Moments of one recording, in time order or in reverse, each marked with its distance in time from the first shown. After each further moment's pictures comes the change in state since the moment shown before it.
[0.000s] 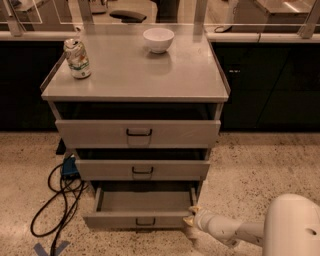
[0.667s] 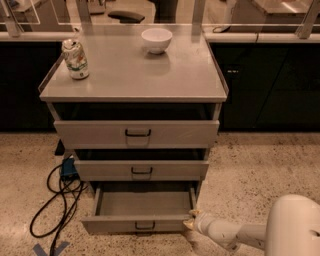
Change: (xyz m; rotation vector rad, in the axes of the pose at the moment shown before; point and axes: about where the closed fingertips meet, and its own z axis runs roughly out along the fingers) arm 0.004 0.008 -0.010 0.014 0.002 0.011
